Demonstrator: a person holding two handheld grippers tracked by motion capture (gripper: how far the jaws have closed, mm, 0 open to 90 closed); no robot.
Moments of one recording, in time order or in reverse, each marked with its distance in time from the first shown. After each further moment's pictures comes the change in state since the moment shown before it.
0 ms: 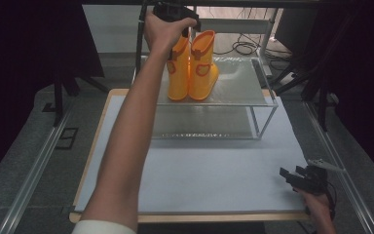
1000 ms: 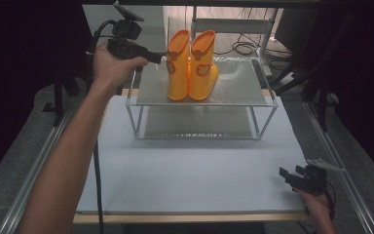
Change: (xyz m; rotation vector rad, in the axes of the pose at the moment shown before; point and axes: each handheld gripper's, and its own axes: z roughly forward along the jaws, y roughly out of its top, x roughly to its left) left arm 0.058 -0.086 -0.061 0.071 -0.080 0.175; right arm 0.004 0.001 -0.001 0.000 -0.013 -0.025
